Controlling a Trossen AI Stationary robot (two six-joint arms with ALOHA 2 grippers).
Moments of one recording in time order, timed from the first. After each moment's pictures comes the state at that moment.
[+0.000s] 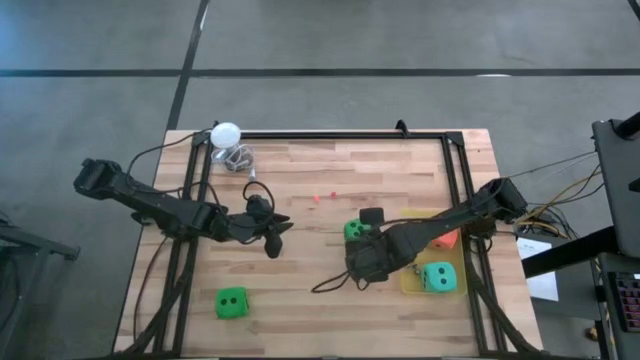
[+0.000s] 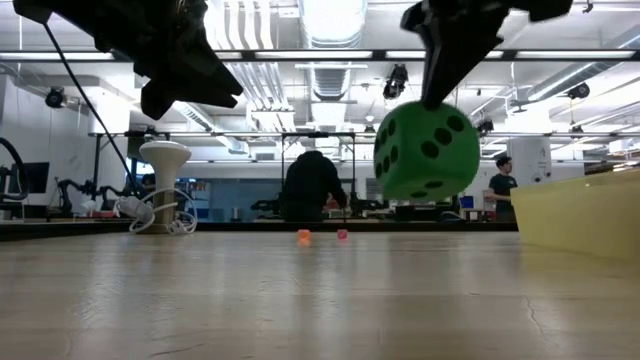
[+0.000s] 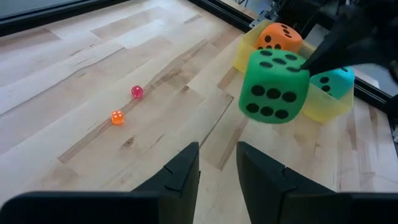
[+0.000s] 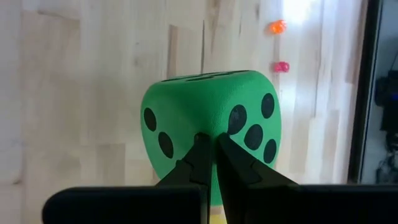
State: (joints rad) left arm -0.29 1.17 0.63 -0.05 -0.52 -0.68; right arm 0.39 1.81 1.53 -1.15 0.47 0.28
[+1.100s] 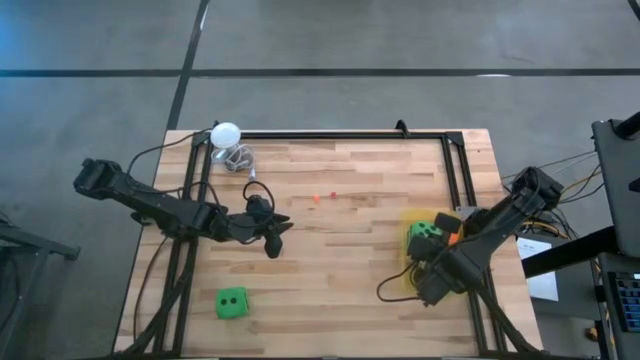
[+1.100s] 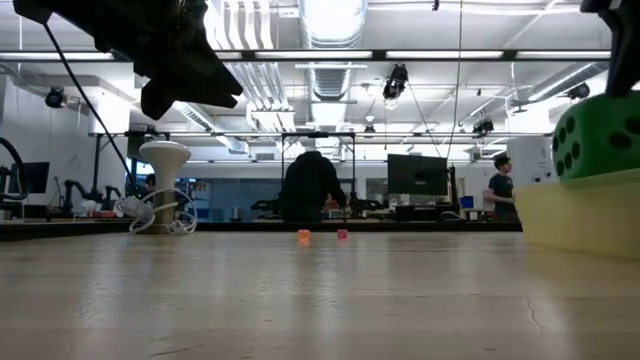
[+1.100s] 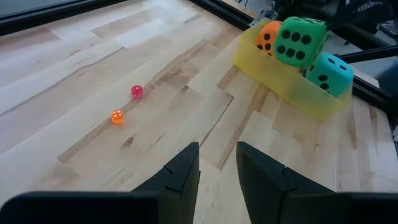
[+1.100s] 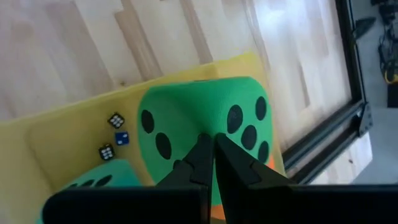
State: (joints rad) left arm -0.29 1.17 0.63 -0.05 -0.52 -0.68; right arm 0.73 1.52 1.23 -1.56 0.44 1.15
